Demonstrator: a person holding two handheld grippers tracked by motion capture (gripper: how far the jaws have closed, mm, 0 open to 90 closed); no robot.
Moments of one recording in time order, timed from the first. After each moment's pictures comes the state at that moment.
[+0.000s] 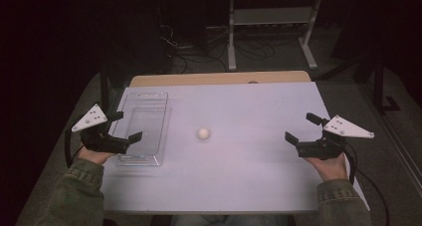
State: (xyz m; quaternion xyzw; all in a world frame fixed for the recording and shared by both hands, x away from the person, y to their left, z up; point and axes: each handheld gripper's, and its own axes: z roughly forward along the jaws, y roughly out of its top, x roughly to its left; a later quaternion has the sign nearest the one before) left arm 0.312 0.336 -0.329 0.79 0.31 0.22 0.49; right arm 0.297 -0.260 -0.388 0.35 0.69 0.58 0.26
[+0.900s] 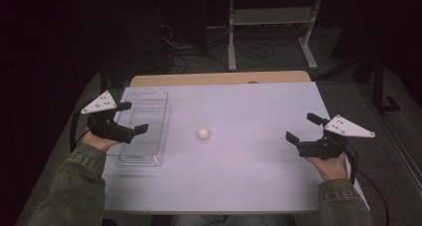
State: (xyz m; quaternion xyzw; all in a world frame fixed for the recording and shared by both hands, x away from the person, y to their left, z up) left arm 0.338 0.317 -0.305 0.82 0.28 0.19 0.46; right arm 0.297 -0.262 -0.388 0.35 0.69 0.57 0.26
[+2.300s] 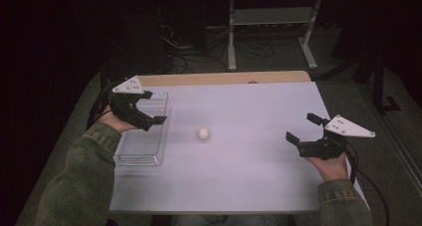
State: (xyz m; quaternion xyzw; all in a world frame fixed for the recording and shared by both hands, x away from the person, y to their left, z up) left arm 0.376 0.262 -0.284 0.88 0.22 0.16 0.39; right arm 0.298 -0.263 -0.388 0.35 0.69 0.58 0.26
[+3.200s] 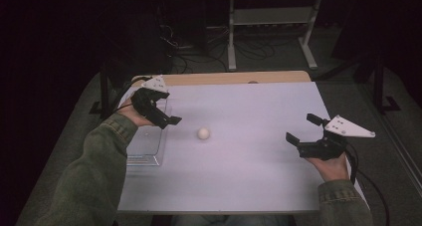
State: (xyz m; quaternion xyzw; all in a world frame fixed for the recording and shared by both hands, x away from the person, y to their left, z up) left arm 0.399 0.220 -0.292 0.91 0.19 0.13 0.34; right arm 0.297 -0.263 -0.389 0.35 0.70 0.58 0.26
